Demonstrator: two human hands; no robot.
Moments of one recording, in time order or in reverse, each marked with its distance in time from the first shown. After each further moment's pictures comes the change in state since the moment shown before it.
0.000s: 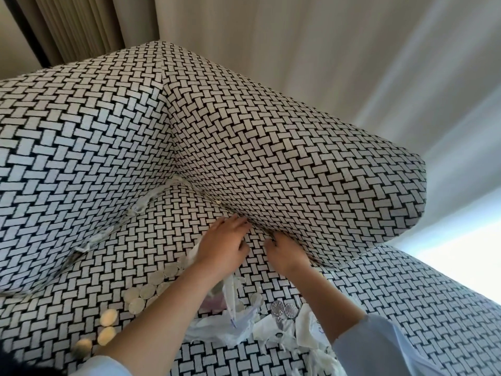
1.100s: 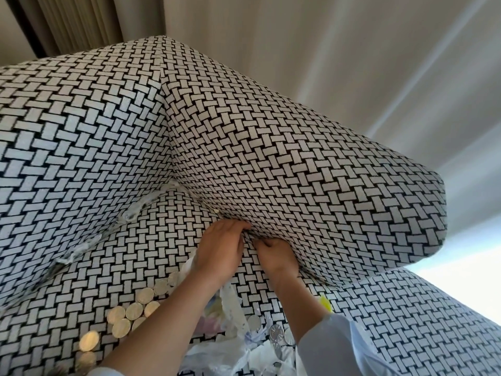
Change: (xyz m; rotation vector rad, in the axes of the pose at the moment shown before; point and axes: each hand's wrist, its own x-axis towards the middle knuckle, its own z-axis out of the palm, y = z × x) left_hand 0.023 -0.007 0.011 -0.122 0.225 -0.086; right_hand 0.034 -0.016 0.021 0.292 0.122 0.172
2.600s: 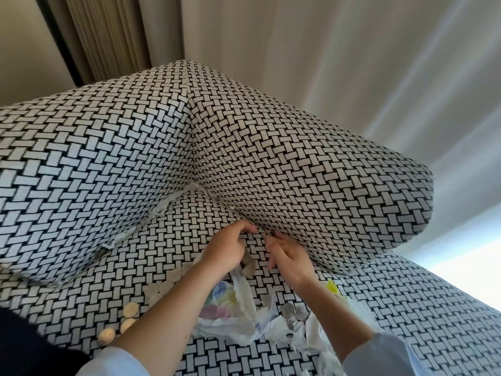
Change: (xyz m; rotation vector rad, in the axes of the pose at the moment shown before) left_hand -0.024 0.000 -0.032 -0.348 -0.206 -0.276; right_hand -0.052 0.022 -0.022 0.191 -0.099 -0.379
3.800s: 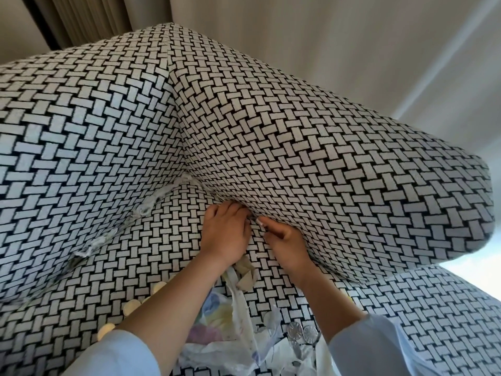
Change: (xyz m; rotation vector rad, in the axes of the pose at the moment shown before) left_hand 0.052 -0.019 0.015 0.679 0.225 0.207; right_hand 0.063 0.009 0.020 0.383 -0.021 0.074
